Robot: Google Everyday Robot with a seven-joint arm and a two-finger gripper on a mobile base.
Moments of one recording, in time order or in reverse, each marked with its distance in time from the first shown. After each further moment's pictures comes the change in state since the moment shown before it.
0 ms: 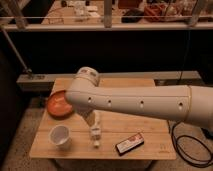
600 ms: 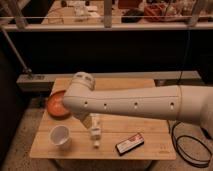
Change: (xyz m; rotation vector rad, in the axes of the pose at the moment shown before) arm -0.019 -0.003 0.021 0.002 -0.018 -0.073
